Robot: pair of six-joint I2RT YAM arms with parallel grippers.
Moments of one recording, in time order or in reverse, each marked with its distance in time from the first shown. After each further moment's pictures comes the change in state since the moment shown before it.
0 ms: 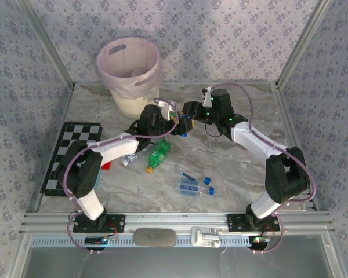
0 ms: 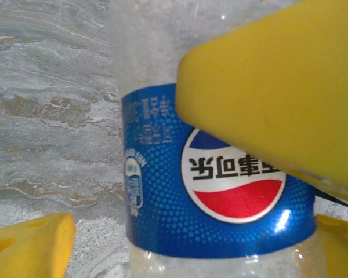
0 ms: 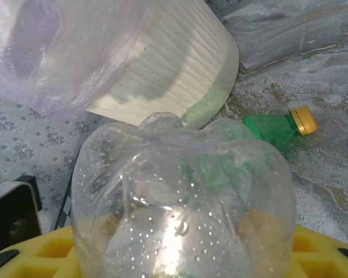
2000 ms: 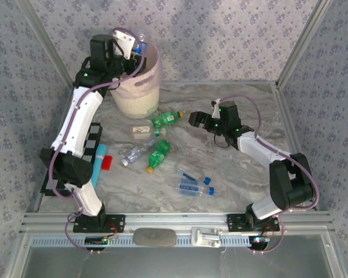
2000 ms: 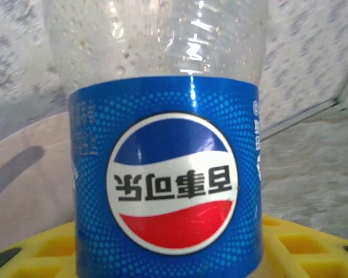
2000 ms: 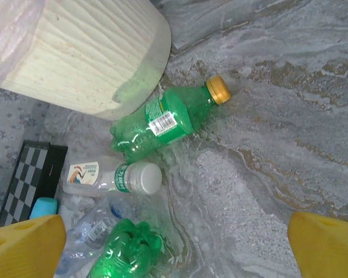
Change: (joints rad) left arm 0.379 0.103 1.076 -0.991 -0.220 0.725; right arm -0.063 -0.080 -0.209 0.022 0.055 -0.098
